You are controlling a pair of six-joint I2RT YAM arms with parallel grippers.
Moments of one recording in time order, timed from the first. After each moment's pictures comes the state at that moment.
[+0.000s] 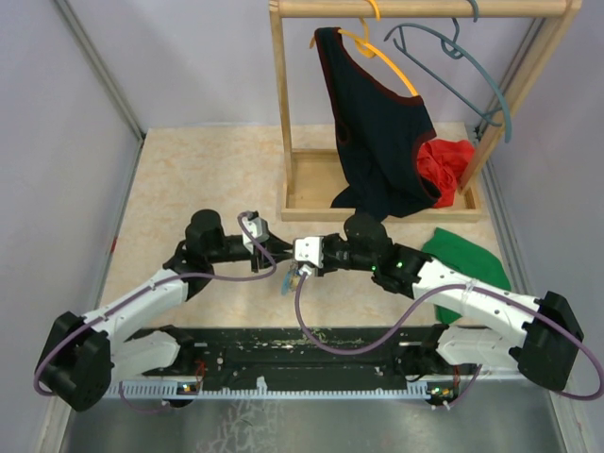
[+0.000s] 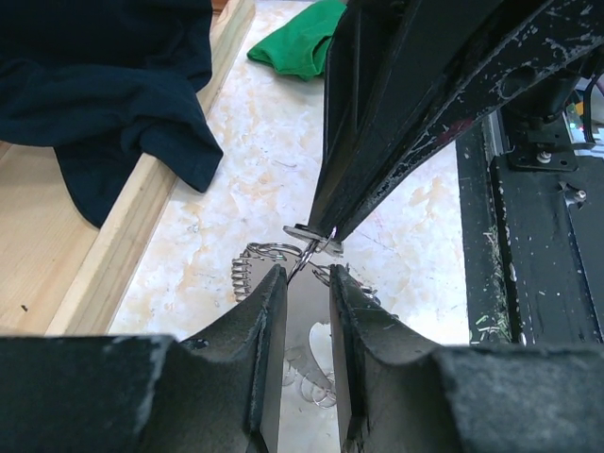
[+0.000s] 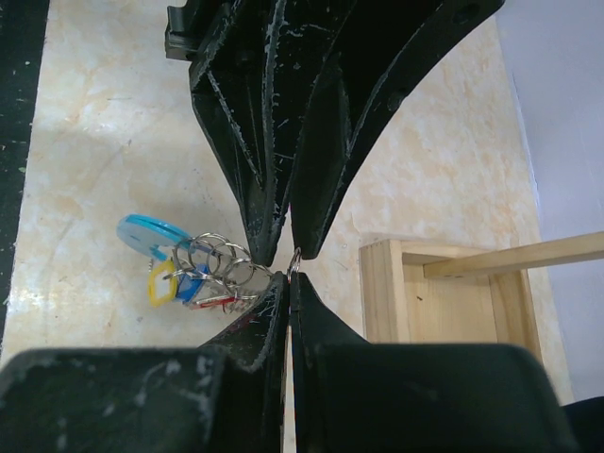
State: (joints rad) left arm -0.56 1.09 0.53 0.39 0.84 0.20; right arm 0.93 1.11 0.79 -0.06 -0.33 -0.72
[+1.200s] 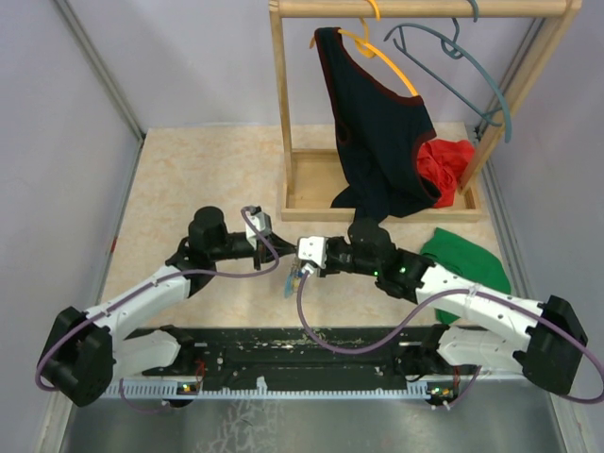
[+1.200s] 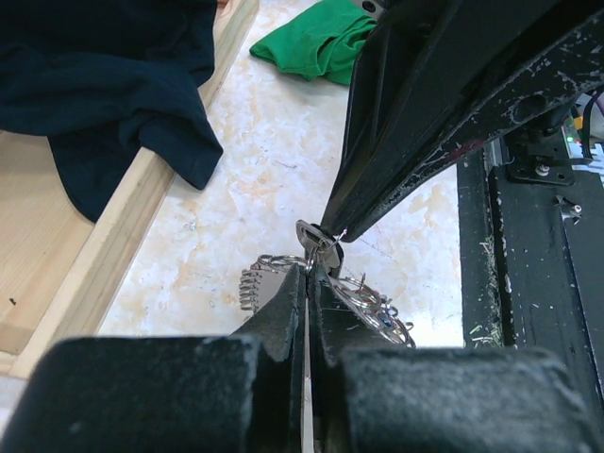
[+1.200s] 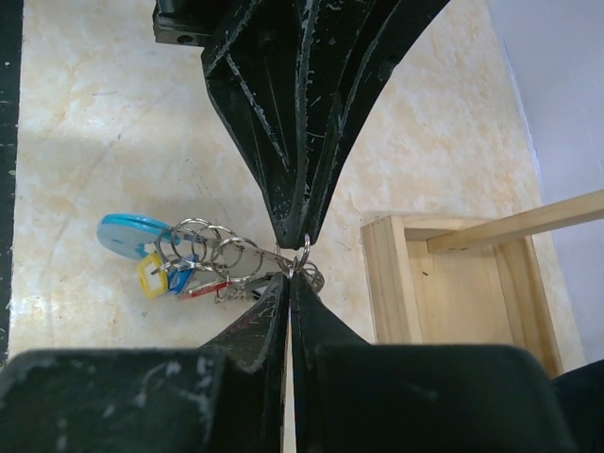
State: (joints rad) left arm -0.56 1.12 0.57 0.37 0.83 0.17; right arm 0.93 1.07 0.74 -0.04 -0.27 -0.66
